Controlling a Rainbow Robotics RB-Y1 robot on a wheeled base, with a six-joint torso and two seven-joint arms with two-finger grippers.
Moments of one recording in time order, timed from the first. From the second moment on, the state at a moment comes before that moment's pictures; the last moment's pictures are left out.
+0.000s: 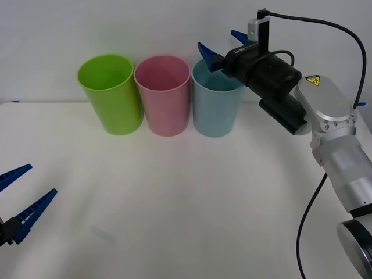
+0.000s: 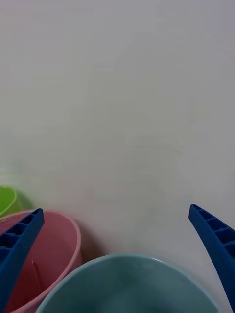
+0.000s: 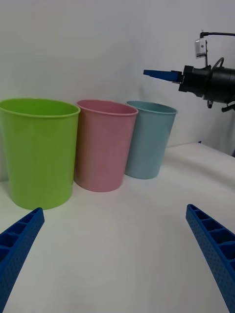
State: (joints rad) right arm -0.75 -0.34 0.14 -1.13 1.25 -0.38 -0.15; left arm 0.35 0.40 0.52 -1.66 -0.96 -1.22 0.00
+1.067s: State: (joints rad) right arm -0.20 -0.63 0.13 -1.72 1.13 -0.41 -0.16; left arm 0.35 0.40 0.52 -1.66 -0.96 -1.22 0.00
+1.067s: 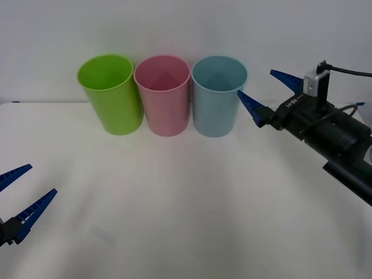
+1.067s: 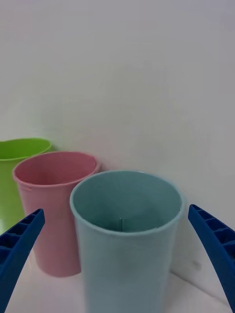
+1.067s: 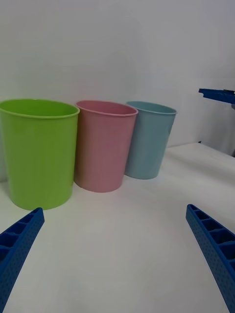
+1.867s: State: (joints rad) right arm 0.28 -0.54 -0.19 -1.84 1.12 -0.81 0.11; left arm 0.35 0.40 0.52 -1.66 -0.96 -1.22 0.00
